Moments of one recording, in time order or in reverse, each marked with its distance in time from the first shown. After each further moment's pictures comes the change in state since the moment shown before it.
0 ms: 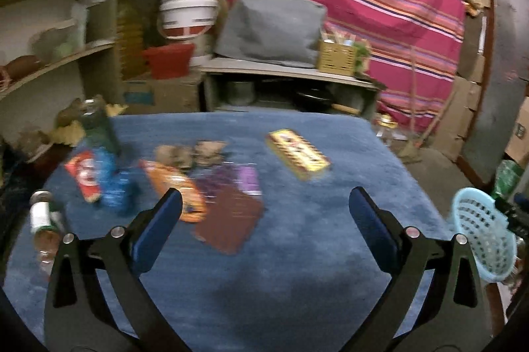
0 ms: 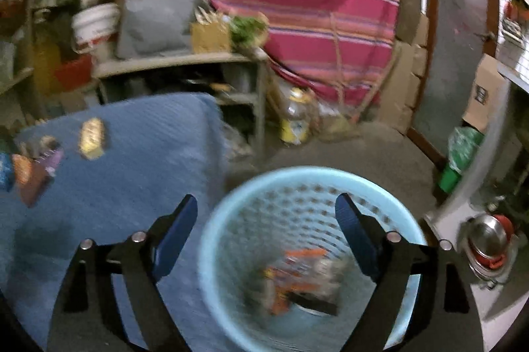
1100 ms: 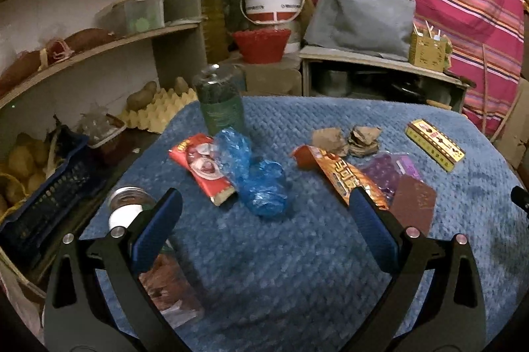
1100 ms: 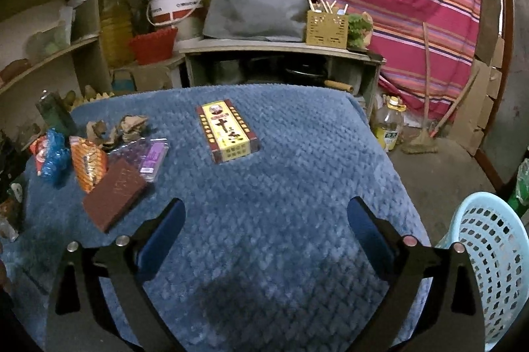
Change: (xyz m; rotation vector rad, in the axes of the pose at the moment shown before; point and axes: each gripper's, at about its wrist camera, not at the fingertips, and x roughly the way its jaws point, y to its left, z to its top) left arm 0.039 0.144 -0.017 -0.036 0.039 0.256; right arm 0.043 0.204 -0.001 -0.121 0.053 0.210
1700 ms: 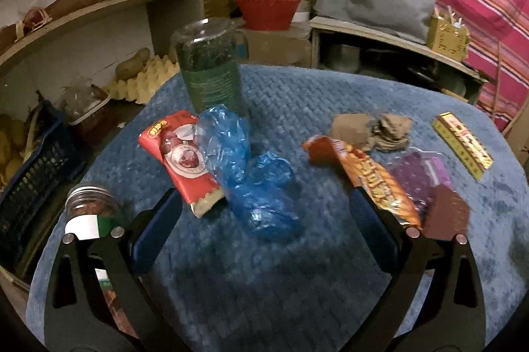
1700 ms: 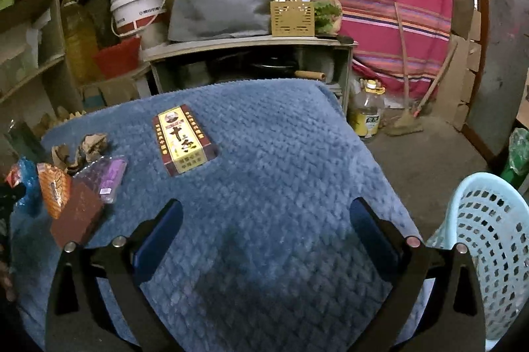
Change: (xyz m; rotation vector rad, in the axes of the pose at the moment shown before) left arm 0.072 0.007 0.009 -0.061 0.133 0.019; right arm 0.027 -0.034 0.004 0.118 0.008 -0.062
